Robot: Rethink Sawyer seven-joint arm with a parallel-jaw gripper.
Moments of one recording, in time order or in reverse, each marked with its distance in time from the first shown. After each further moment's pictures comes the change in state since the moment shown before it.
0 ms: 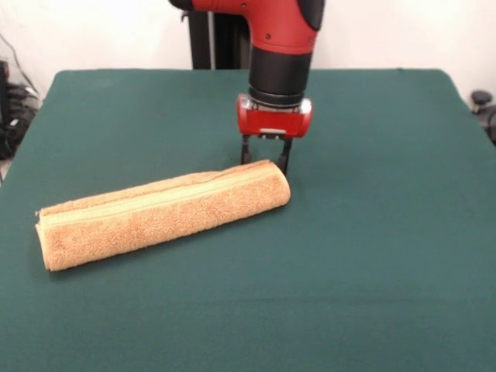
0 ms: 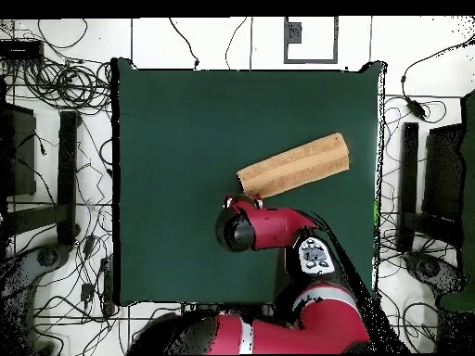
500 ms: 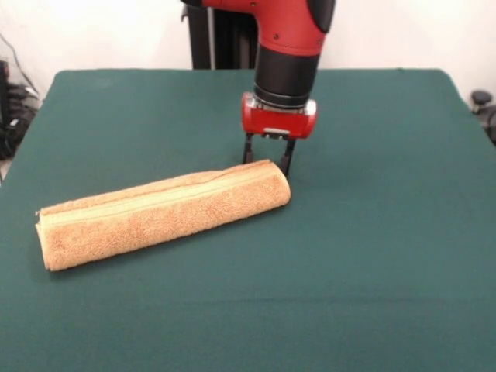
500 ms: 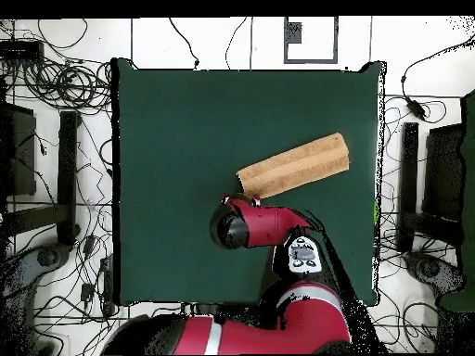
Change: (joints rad) arm 0.069 0.012 -0.060 -0.022 0.068 0.029 0.000
